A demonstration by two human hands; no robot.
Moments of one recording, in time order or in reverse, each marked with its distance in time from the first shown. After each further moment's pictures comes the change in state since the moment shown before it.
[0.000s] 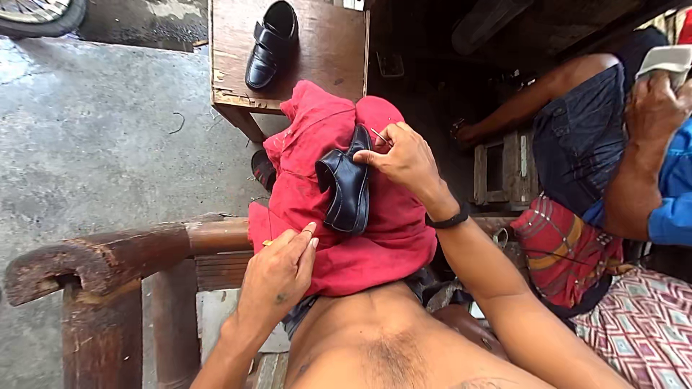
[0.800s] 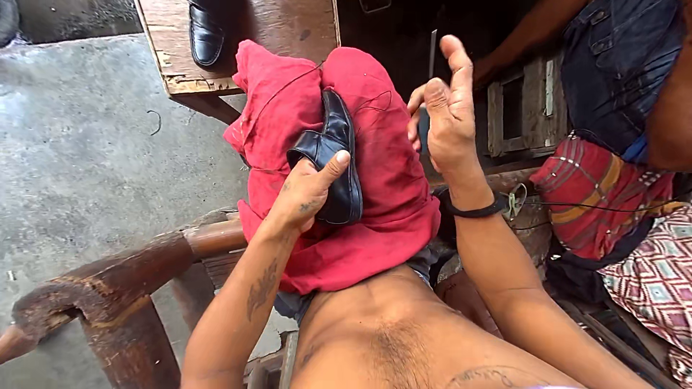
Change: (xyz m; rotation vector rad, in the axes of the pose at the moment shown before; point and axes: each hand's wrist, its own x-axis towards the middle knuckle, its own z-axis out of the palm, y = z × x) left_hand 0.130 0.042 0.040 -1.147 -0.356 -0.599; right_hand -0.026 0.067 -0.006 0.959 0.260 -0.107
